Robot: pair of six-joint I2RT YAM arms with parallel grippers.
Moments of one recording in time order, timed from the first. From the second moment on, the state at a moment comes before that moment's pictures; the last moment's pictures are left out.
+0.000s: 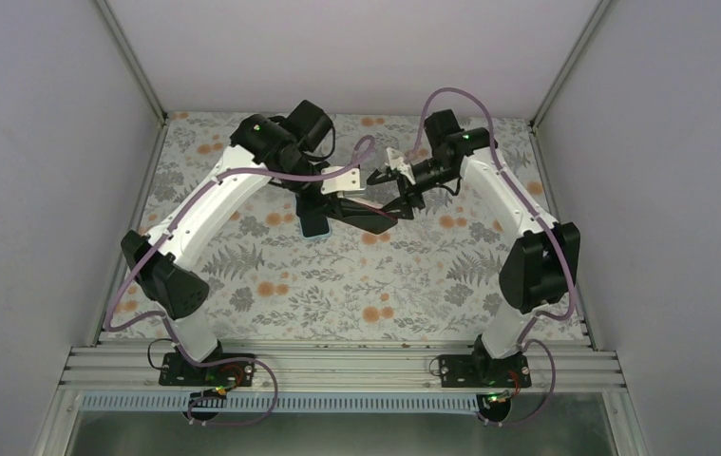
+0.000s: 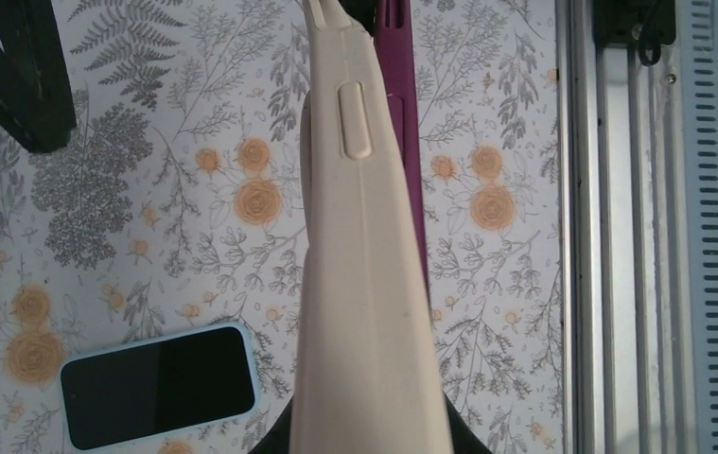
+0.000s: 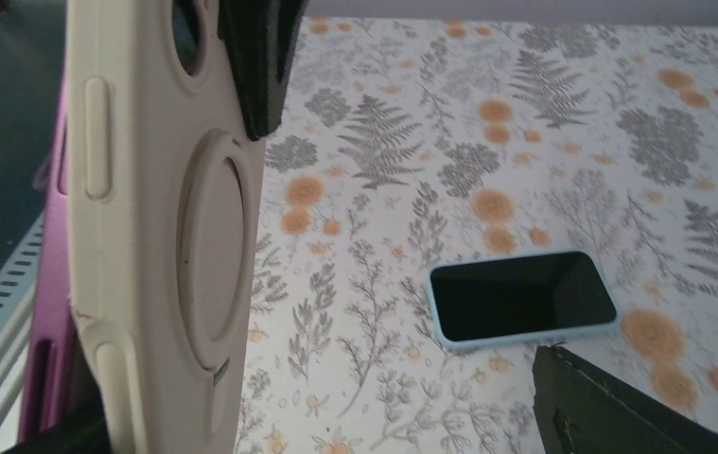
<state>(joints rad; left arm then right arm) -0.64 1.74 1.95 -1.42 0.44 0.77 0.34 1.75 1.63 -1.15 -1.01 -1.21</state>
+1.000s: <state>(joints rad) -0.58 1.72 1.98 -1.41 0.37 0.78 0.44 1.75 1.67 -1.12 -1.02 -1.09</state>
